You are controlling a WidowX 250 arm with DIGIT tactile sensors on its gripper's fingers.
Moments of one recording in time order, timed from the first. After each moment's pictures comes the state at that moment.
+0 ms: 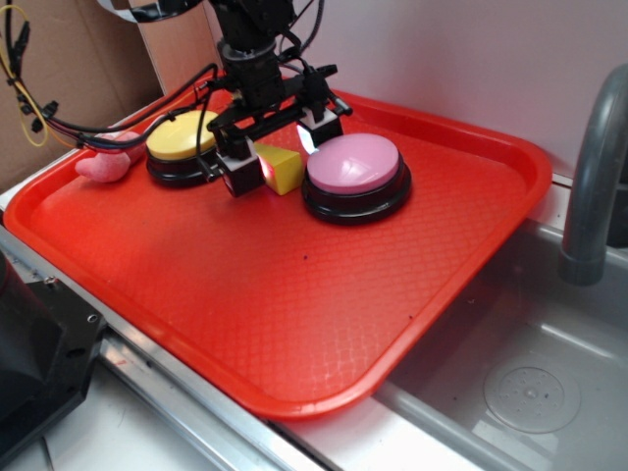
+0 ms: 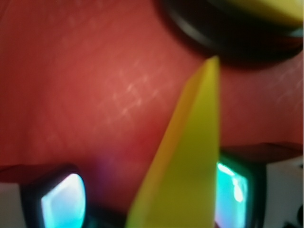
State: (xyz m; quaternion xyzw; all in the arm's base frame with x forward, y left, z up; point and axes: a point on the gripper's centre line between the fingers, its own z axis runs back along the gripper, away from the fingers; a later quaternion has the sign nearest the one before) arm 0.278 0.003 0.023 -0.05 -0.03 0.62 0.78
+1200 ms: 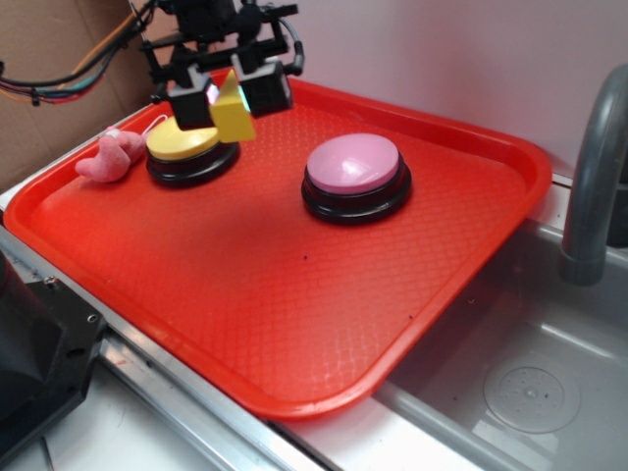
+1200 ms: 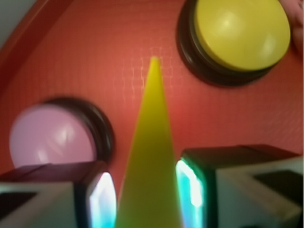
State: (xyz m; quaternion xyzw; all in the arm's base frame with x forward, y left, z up) arm 0.236 -0.005 0.105 -0.08 0.01 0.34 0.94
